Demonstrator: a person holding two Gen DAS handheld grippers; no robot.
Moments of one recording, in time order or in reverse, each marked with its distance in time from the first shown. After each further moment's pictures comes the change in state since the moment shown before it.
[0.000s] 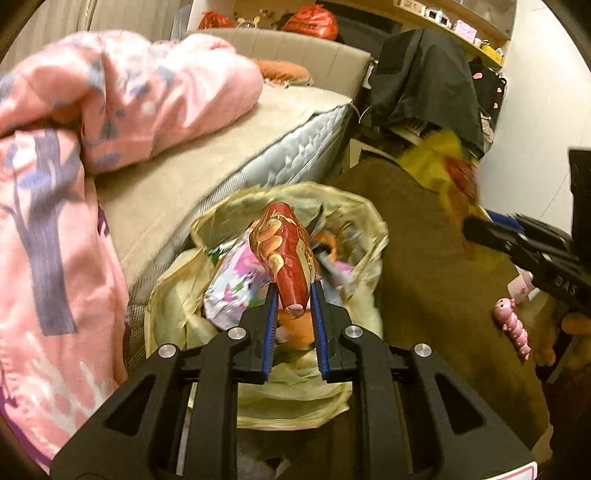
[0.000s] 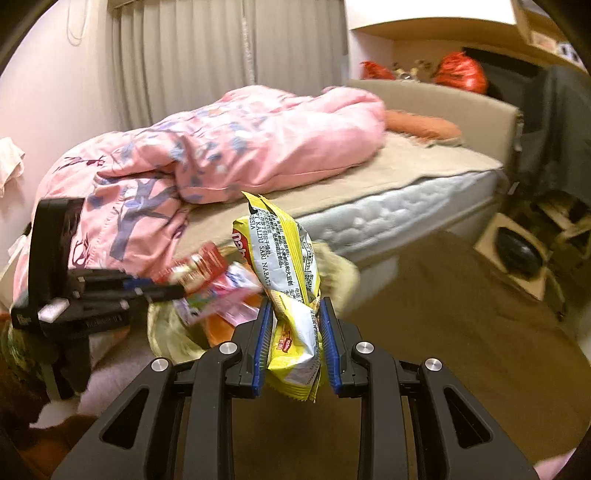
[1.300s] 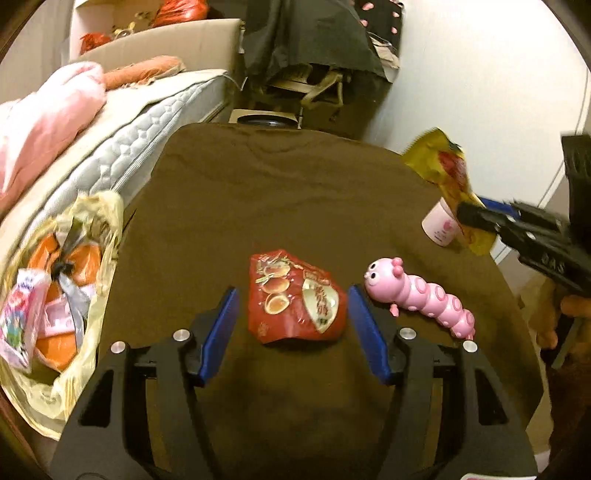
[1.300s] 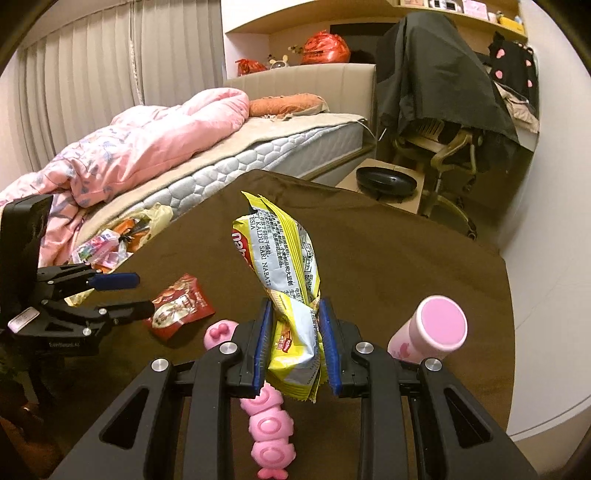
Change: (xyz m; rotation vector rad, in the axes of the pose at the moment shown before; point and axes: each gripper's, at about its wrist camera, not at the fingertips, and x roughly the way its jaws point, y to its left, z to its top) left arm 0.059 -0.220 -0.028 0.302 0.100 -0.197; right arm -0.169 -0.146 -0.153 0.280 -0.038 -0.359
